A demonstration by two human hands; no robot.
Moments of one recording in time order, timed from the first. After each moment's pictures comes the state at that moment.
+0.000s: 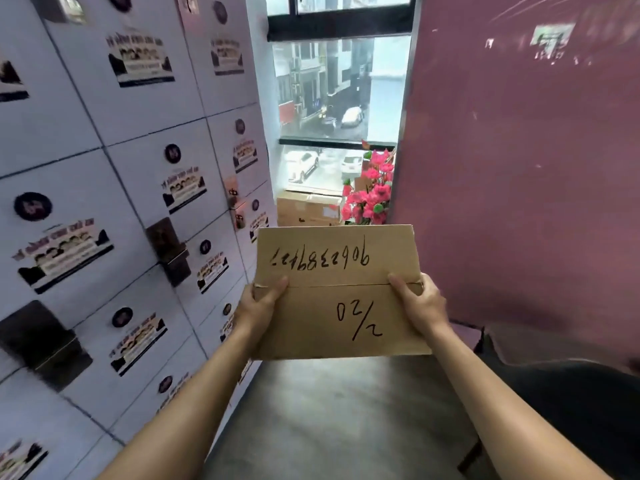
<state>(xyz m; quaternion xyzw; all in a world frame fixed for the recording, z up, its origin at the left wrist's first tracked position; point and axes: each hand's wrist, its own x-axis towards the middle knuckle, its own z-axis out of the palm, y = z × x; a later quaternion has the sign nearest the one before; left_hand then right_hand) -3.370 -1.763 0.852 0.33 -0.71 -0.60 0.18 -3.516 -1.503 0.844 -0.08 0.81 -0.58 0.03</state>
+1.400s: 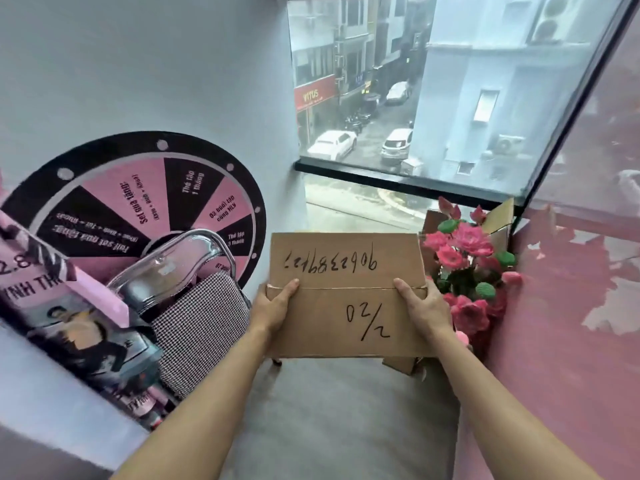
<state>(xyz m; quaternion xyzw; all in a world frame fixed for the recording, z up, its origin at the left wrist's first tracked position) -4.287 -2.274 0.826 0.42 -0.67 -0.58 0.16 -4.460 -2.033 0.808 -0.10 0.85 -0.51 0.09</state>
